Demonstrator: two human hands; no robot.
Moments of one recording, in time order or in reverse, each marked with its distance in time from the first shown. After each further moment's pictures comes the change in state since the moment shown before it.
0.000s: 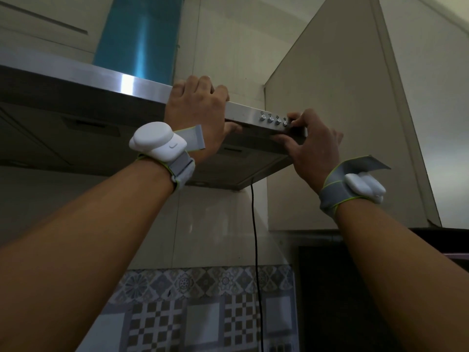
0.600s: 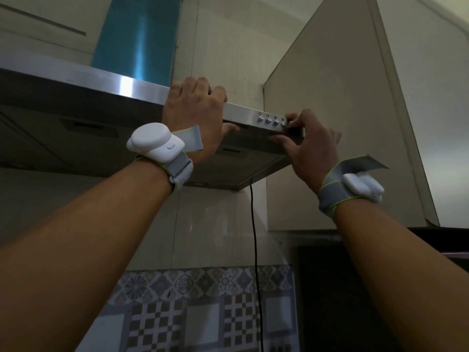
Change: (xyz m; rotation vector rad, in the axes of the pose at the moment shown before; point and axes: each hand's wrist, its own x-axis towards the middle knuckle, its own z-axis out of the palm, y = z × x) left_hand 0.000 0.000 -0.001 0.008 -0.004 -0.004; right_hand 0.000 -0.001 -0.001 -0.007 -0.013 0.008
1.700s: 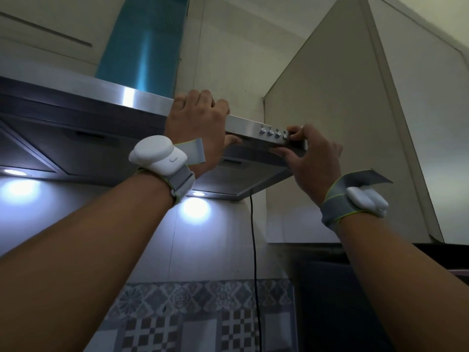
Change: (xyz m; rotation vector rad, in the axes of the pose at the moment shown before) left_hand -0.001 -0.001 0.006 -0.011 0.100 -0.010; right_hand 0.001 0.001 0.002 0.032 0.045 -0.002
